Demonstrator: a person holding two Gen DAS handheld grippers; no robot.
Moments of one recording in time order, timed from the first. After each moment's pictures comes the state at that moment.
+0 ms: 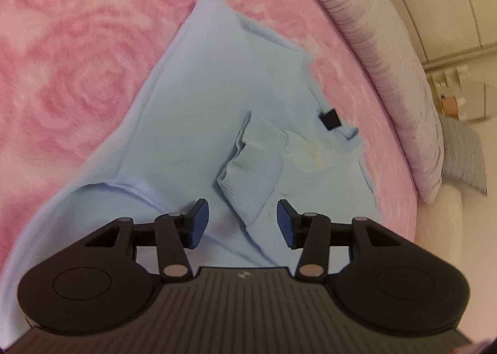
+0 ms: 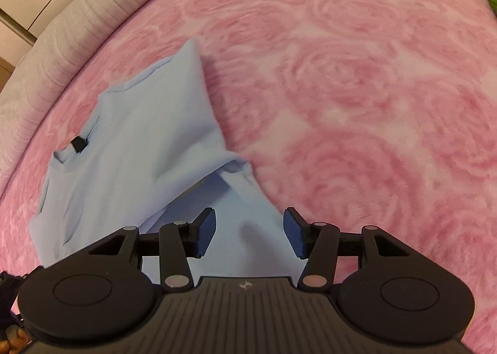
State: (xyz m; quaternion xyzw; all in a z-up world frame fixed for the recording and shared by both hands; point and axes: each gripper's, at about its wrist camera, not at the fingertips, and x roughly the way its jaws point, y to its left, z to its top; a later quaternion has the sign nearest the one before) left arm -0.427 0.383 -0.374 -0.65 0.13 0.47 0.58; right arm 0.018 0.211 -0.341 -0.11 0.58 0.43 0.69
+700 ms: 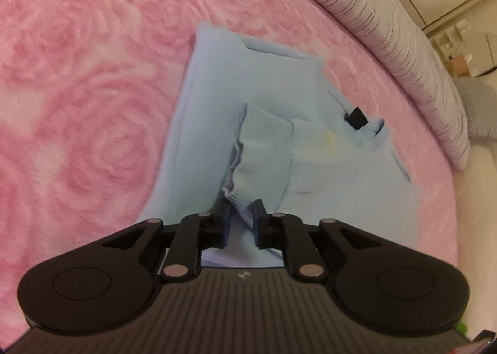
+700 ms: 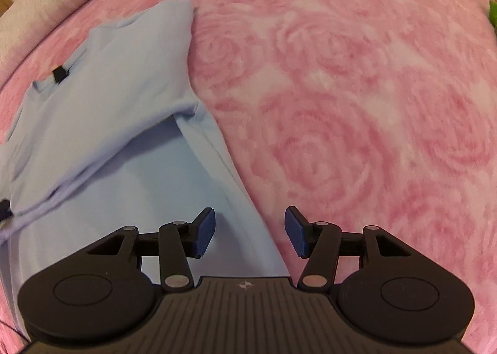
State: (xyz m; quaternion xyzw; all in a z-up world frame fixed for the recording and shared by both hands) left arm -0.445 0.391 -0.361 -0.54 0.22 0.50 0.64; right arm -0.007 0.192 -0.356 -0.23 0.55 0.43 0.67
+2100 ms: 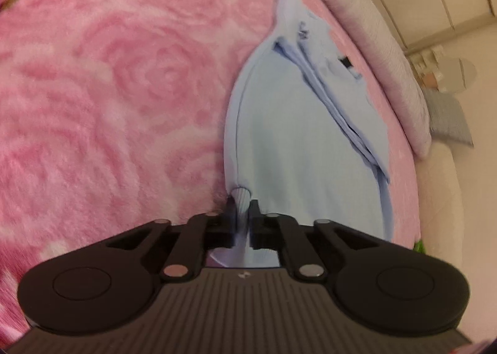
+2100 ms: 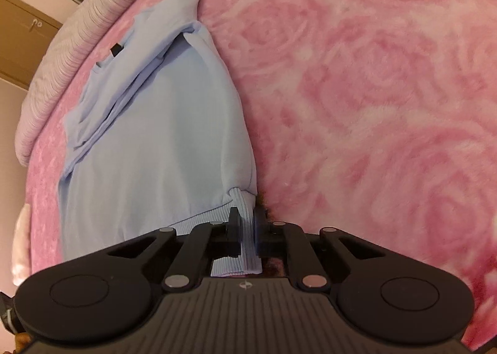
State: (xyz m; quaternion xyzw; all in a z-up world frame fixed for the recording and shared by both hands) left arm -0.559 0.141 -0.377 -0.59 0.14 0.46 0.65; right arm -0.002 0.025 -0.371 -0.11 0.60 0.52 0.60
